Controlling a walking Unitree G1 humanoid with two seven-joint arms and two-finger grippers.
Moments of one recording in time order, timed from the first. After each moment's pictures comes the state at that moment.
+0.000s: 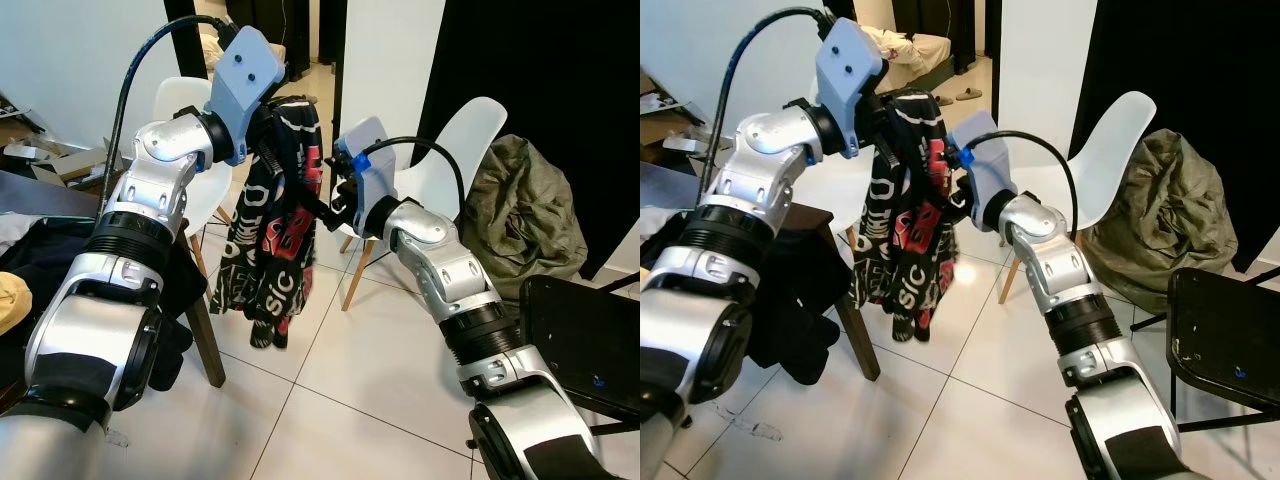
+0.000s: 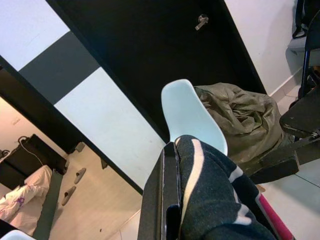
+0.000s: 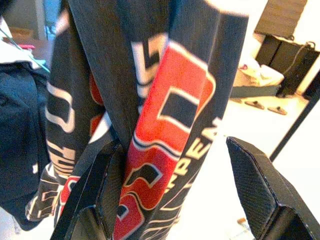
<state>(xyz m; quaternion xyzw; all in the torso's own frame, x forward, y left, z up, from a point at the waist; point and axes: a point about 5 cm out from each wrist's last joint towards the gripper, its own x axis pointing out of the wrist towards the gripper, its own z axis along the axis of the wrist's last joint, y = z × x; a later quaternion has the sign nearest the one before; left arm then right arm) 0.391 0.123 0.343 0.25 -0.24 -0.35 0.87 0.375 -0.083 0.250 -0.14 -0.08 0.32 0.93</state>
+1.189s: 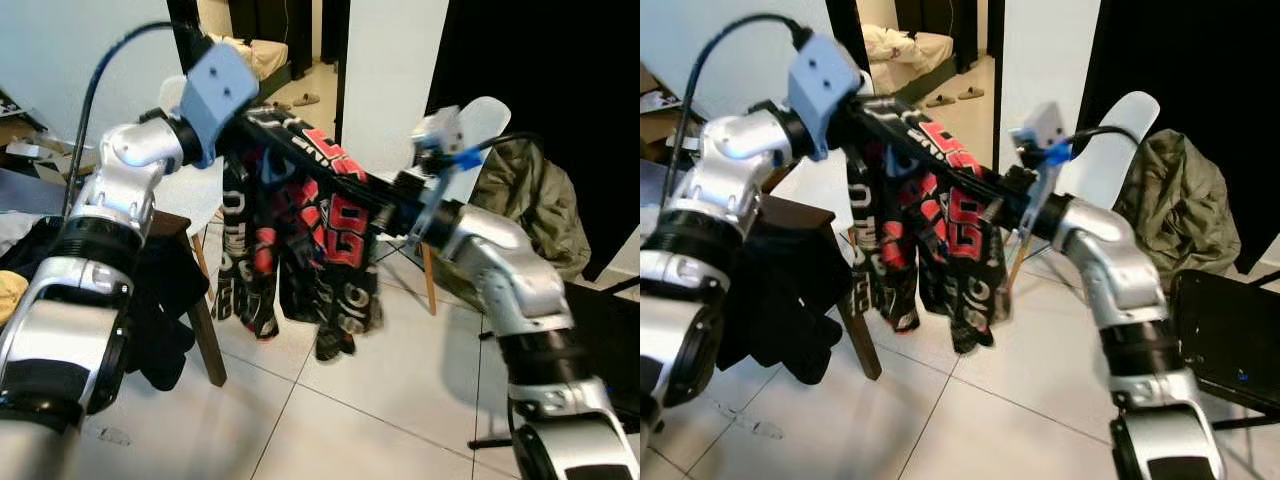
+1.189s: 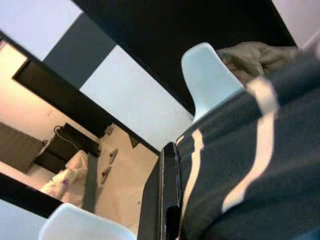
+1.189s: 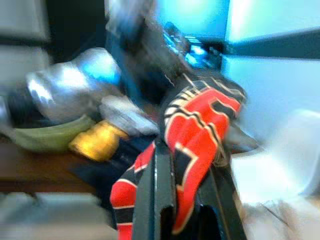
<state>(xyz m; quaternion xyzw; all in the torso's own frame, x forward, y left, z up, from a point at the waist) 0.391 0.152 0.330 0.35 -0.22 -0.30 0.86 0.320 -0.133 0.289 0.04 -0.16 0.56 0.81</state>
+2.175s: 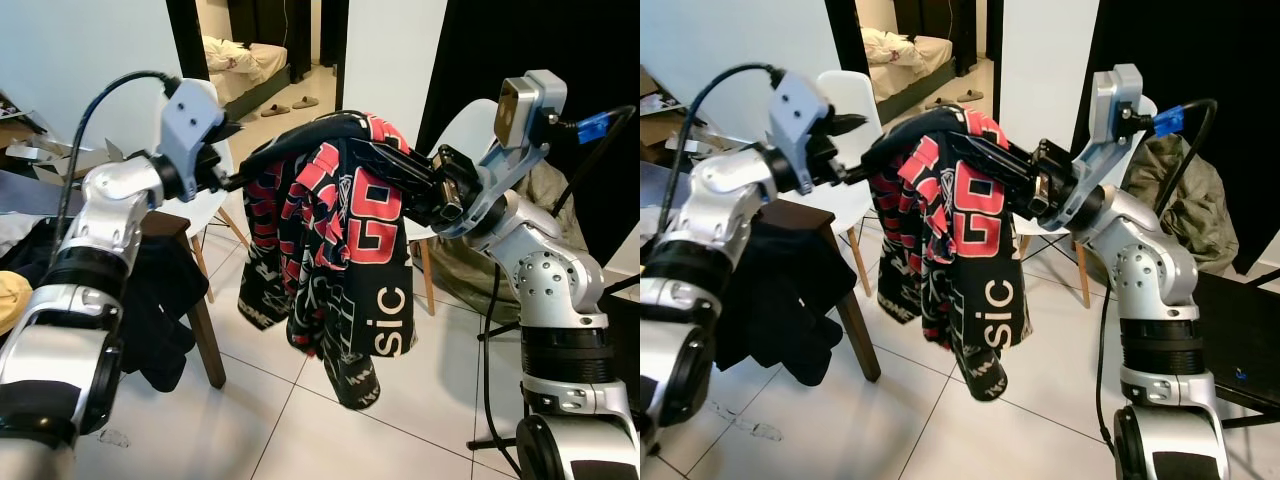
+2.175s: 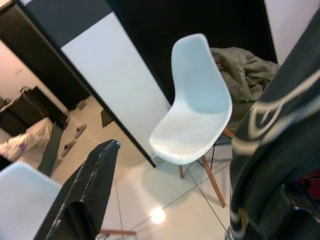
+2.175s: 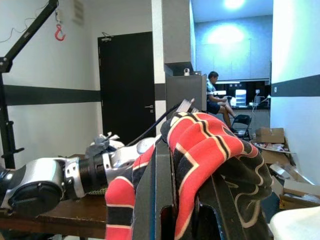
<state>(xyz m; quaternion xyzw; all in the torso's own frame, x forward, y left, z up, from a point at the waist) 0.390 0.196 0.278 0.23 -0.15 -0.30 0.91 0.313 -0.140 0.310 0.13 -0.20 0.60 0.76</state>
